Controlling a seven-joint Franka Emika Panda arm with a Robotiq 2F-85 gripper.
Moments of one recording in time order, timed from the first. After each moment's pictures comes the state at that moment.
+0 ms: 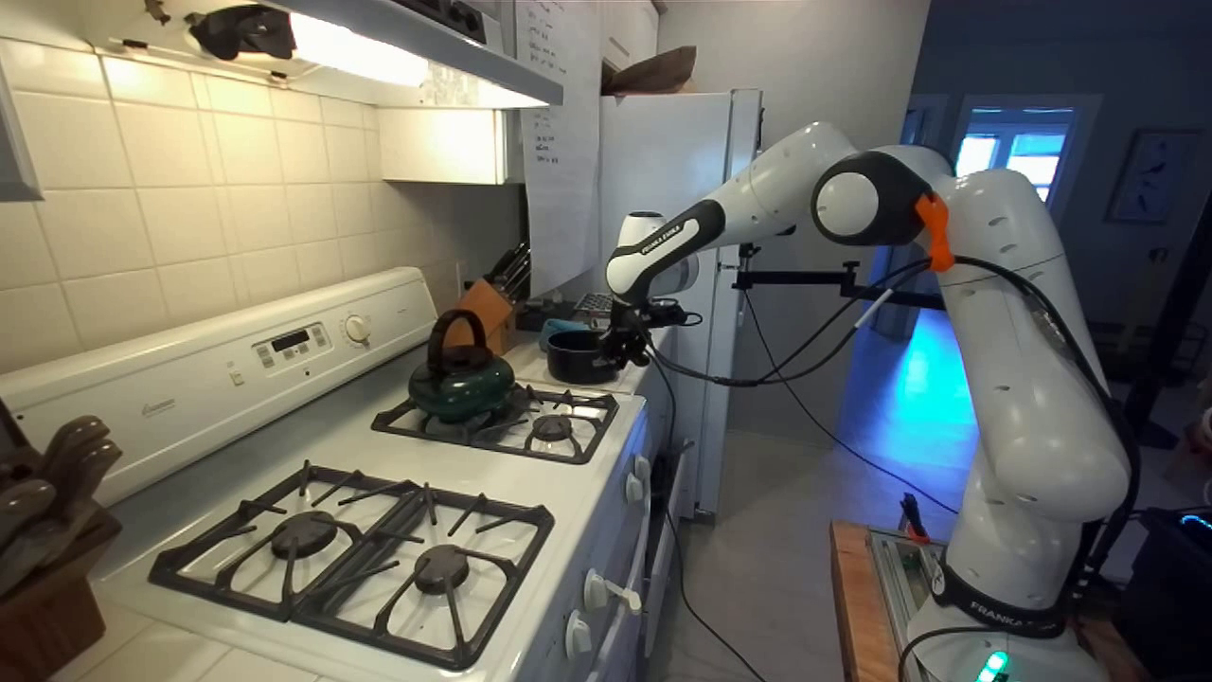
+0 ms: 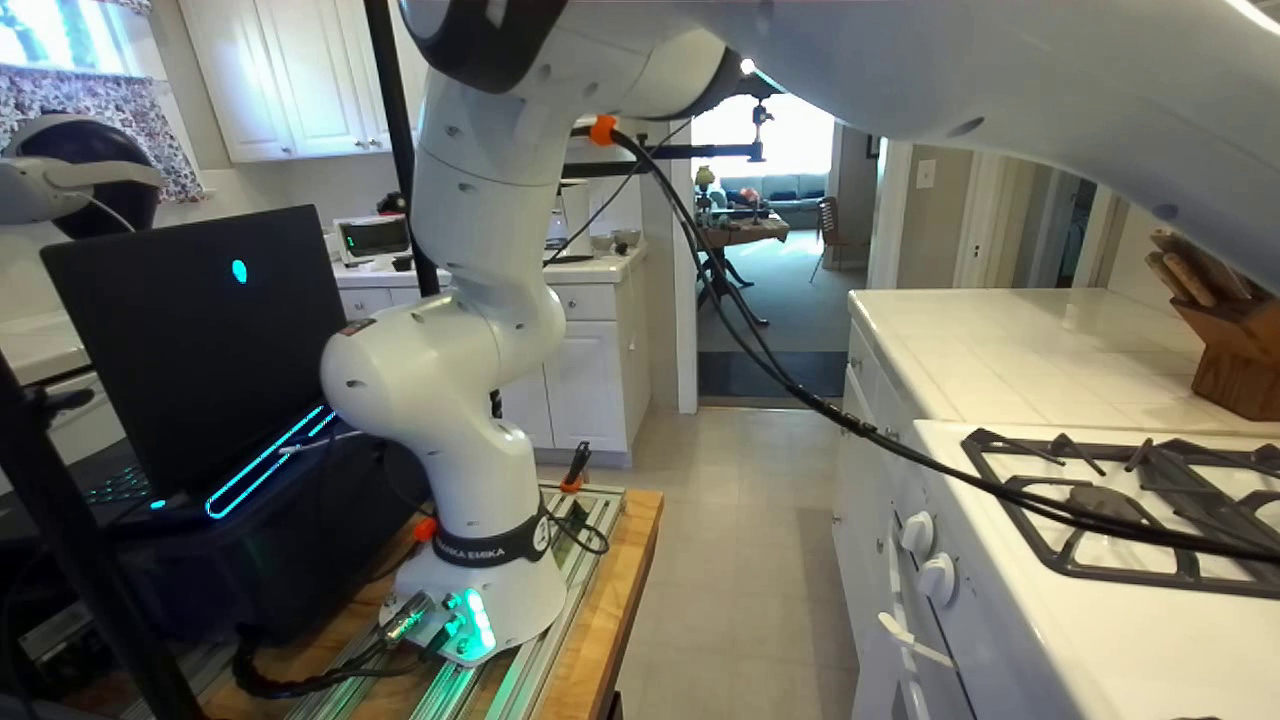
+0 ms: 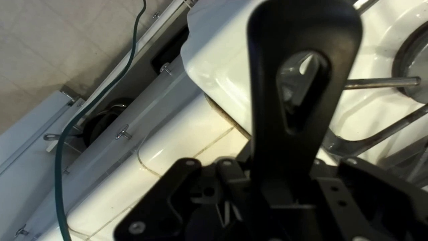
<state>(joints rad) -0.33 0.46 -0.26 -1.72 0.08 2.39 0.12</state>
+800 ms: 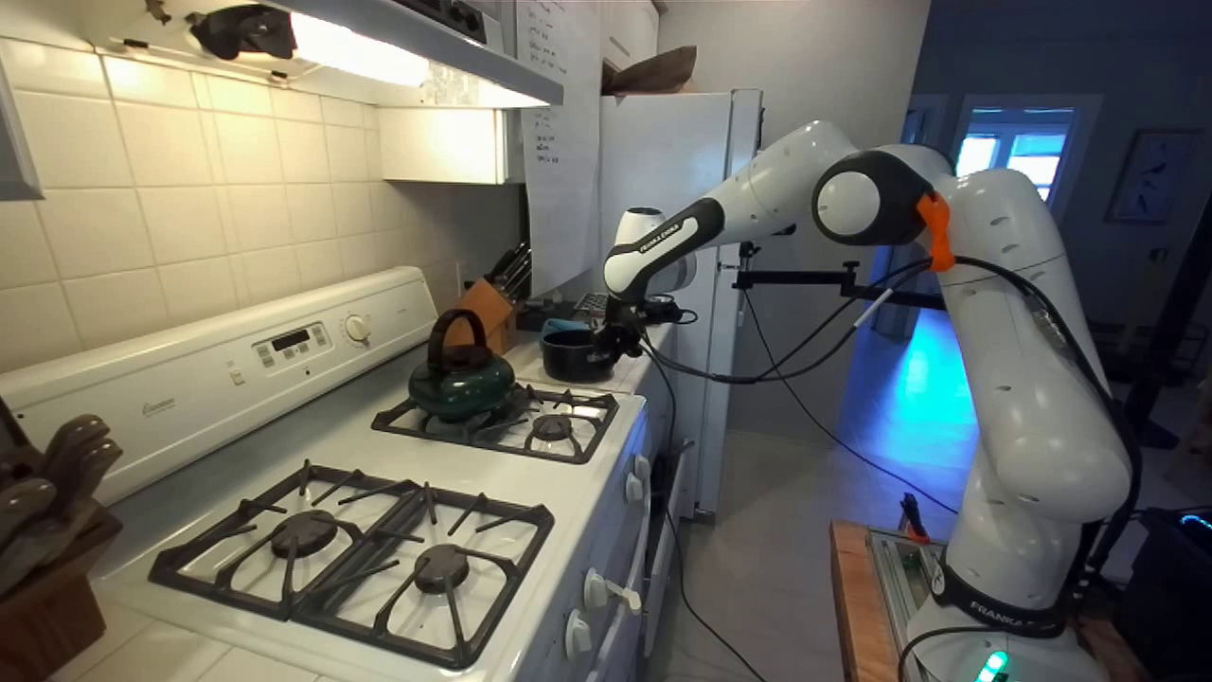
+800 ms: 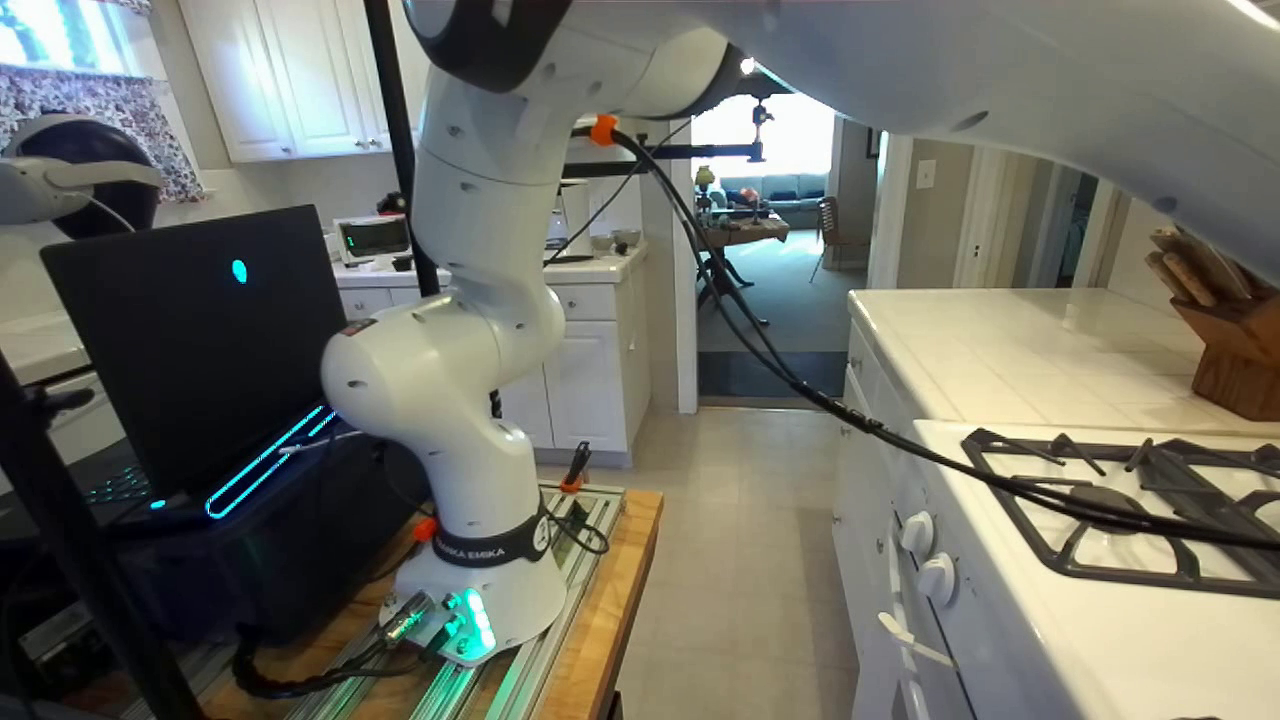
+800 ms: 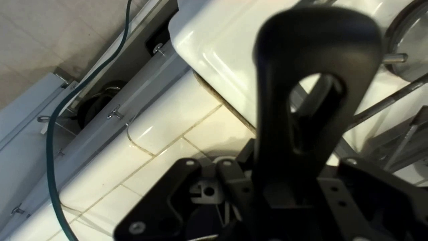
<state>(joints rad) -0.31 0.45 -0.26 -1.71 0.08 2.44 0.12</state>
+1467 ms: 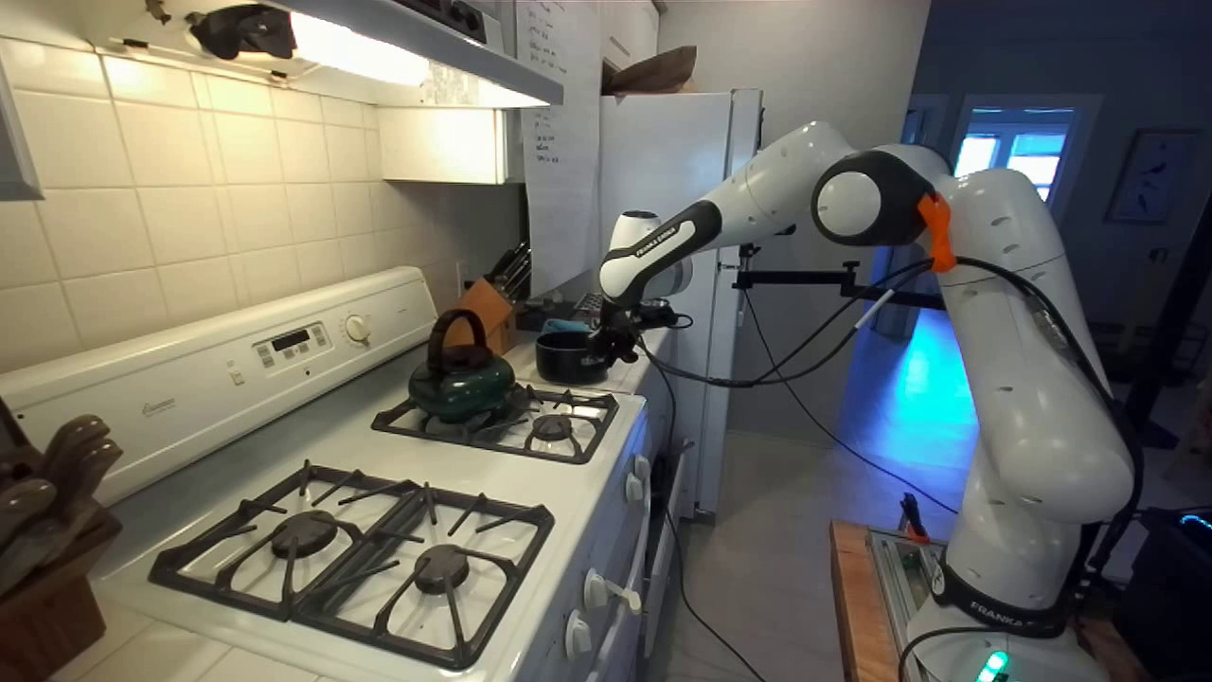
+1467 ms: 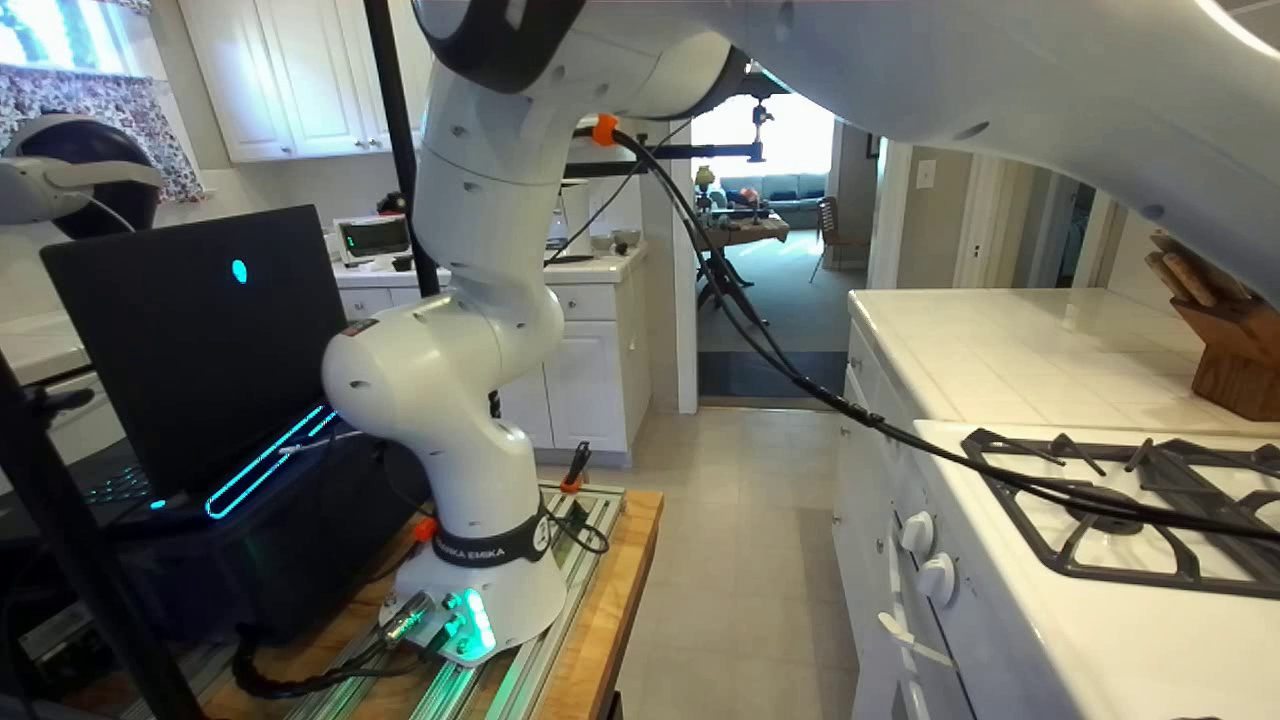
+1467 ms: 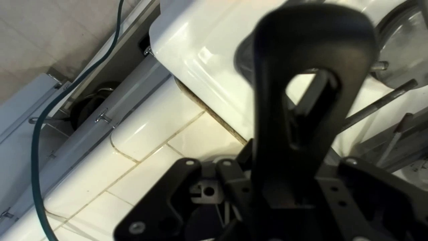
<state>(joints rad) -0.30 0.46 -0.26 -1.73 0.08 2.45 0.14</state>
